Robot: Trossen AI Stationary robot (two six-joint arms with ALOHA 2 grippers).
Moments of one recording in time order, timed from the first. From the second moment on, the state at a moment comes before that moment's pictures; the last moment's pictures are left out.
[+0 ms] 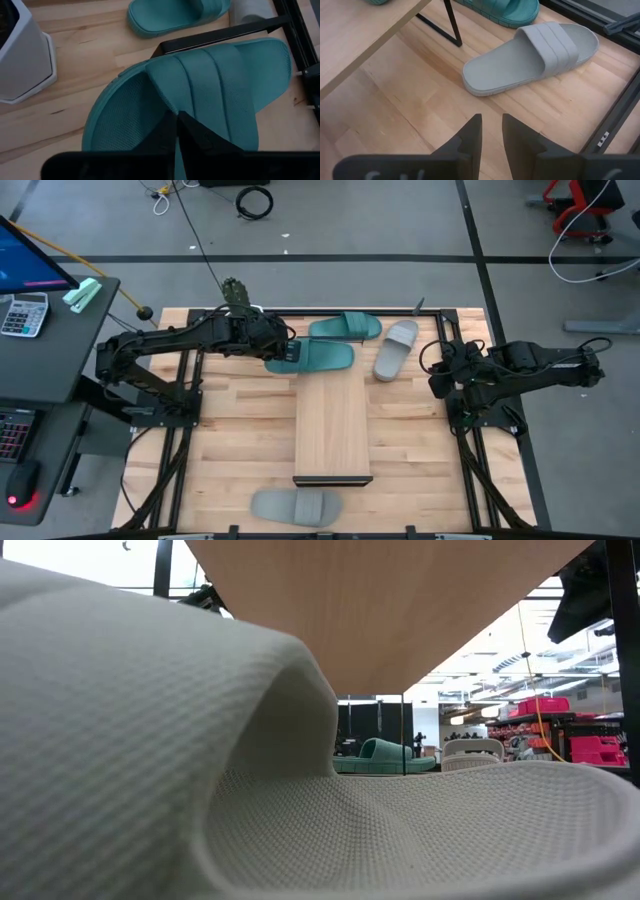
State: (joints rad) left arm 0.20 1.43 1.35 -0.87 -0.27 -1.03; right arm 0.10 0.65 0.86 -1.25 0.45 0.89
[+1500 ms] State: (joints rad) left arm 0.20 1.43 1.35 -0.82 -0.18 -0.98; right arm 0.10 0.65 0.86 -1.25 0.46 0.89
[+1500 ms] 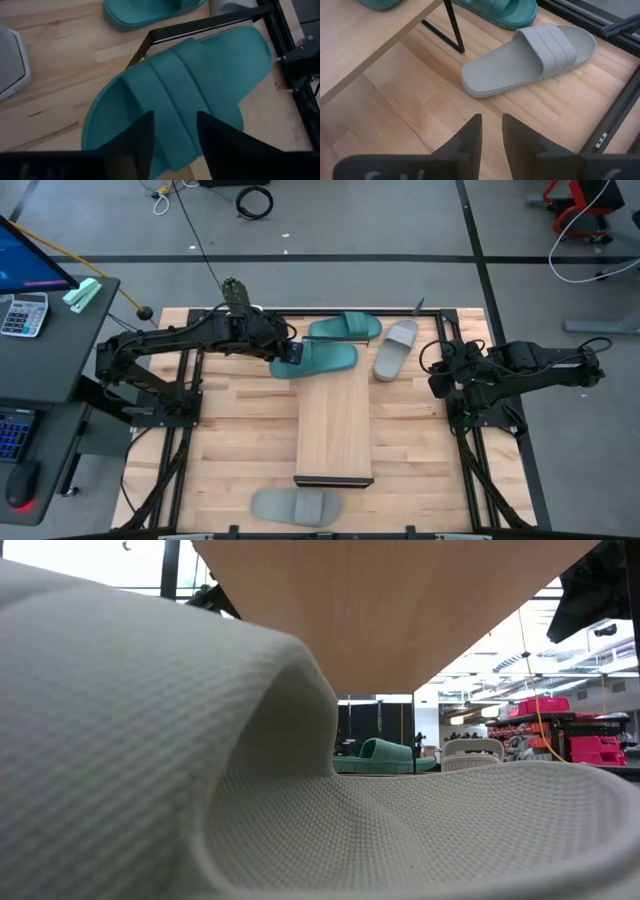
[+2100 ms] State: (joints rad) left arm 0.19 1.42 1.35 -0.67 -0.12 -0.92; right arm 0.10 0.65 0.86 -1.25 0.44 0.92
